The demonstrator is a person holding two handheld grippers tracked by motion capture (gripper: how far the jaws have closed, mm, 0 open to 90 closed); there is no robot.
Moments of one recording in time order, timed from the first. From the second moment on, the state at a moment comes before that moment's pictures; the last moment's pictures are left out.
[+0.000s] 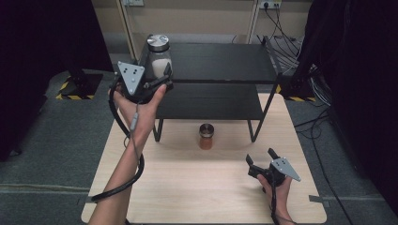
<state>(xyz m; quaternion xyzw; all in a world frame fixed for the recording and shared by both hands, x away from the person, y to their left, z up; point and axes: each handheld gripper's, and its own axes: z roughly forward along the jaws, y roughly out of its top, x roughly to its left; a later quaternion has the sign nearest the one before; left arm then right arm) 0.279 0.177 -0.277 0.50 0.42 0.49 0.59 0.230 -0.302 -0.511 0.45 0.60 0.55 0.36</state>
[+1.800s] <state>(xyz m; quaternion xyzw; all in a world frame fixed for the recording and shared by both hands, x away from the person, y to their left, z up) 0.214 0.185 -0.411 0.53 0.42 0.43 0.60 0.230 -0.301 -0.512 0.45 0.60 0.55 0.36</state>
